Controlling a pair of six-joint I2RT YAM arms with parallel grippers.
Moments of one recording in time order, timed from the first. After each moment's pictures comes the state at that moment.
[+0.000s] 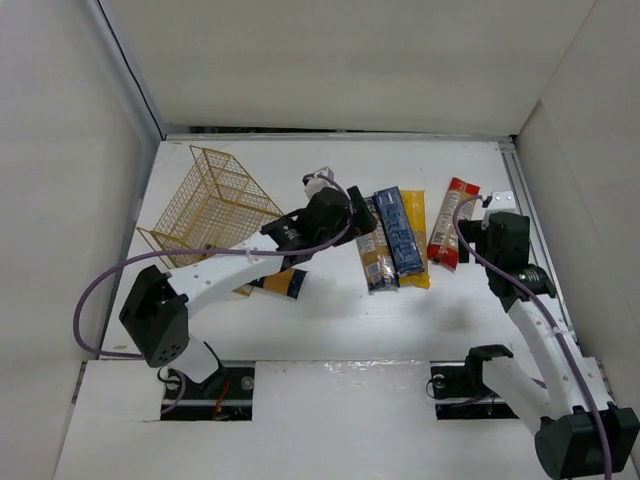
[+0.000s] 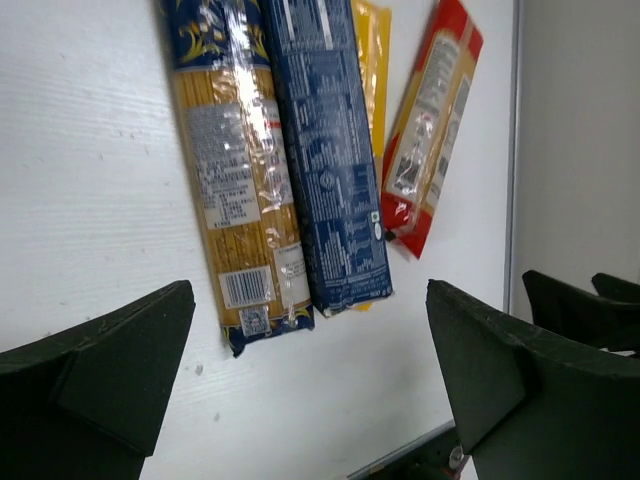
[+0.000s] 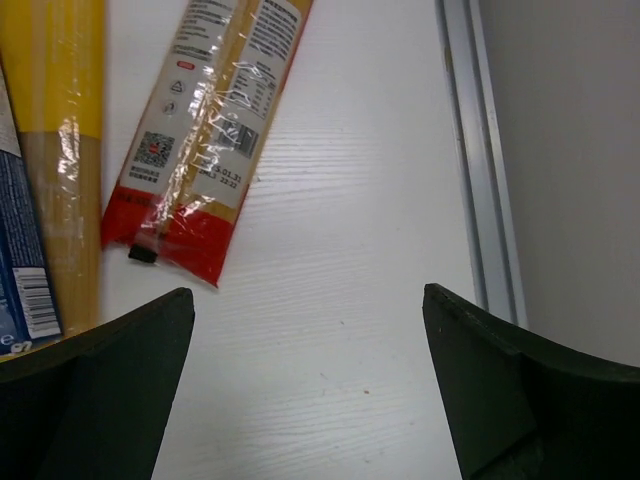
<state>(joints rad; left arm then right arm) -0.89 1.52 1.20 -0.28 -0.24 -1.01 0.09 0.83 0.71 -0.47 0.35 -0.09</state>
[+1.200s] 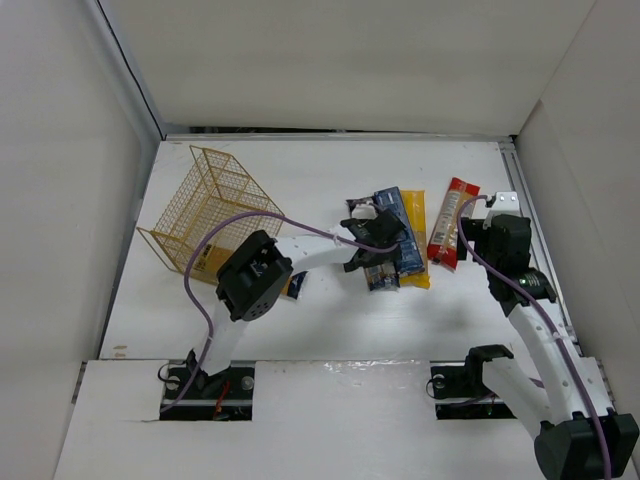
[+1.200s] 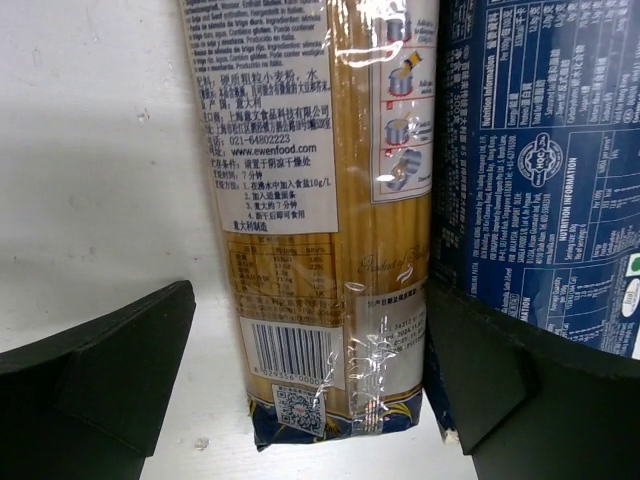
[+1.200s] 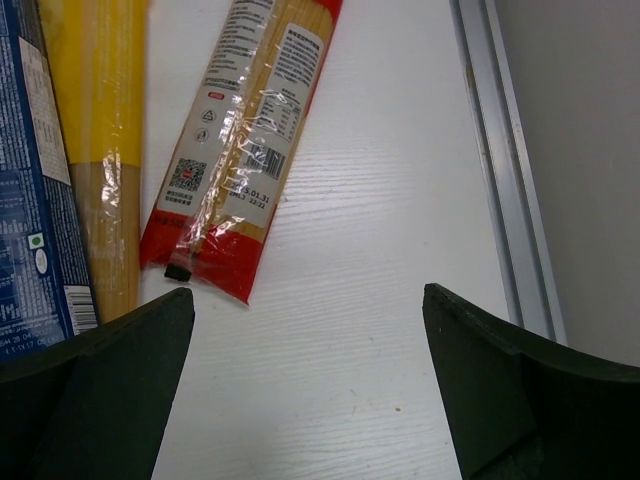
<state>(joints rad) -0.97 2.09 1.56 -0.55 -0.30 -1.08 0.09 0.80 0.69 -0.41 0.31 -0.03</state>
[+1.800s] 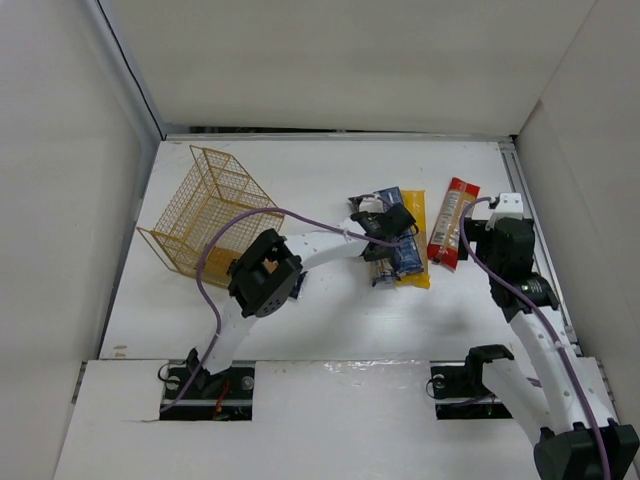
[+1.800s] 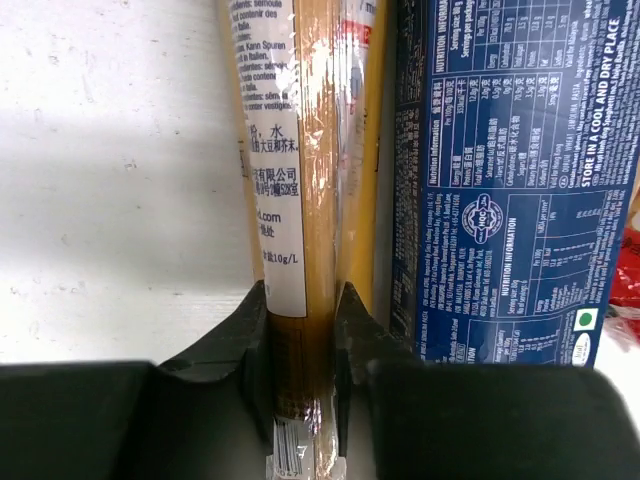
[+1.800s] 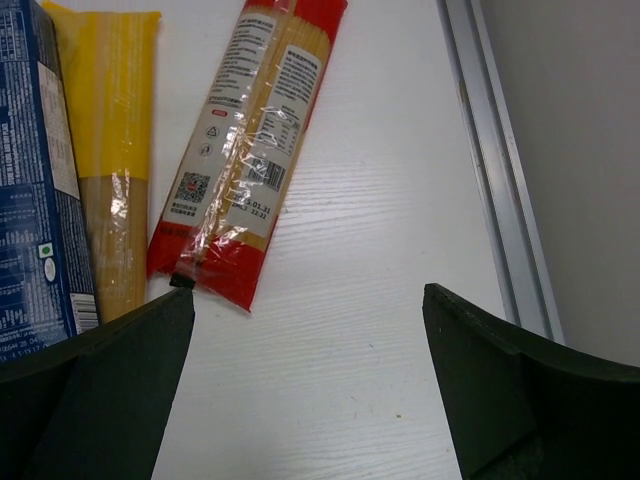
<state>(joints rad) -0.98 2.21 1.76 -0.68 -0.38 -1.09 0.09 0.76 0.67 -0.39 0.31 -0.03</state>
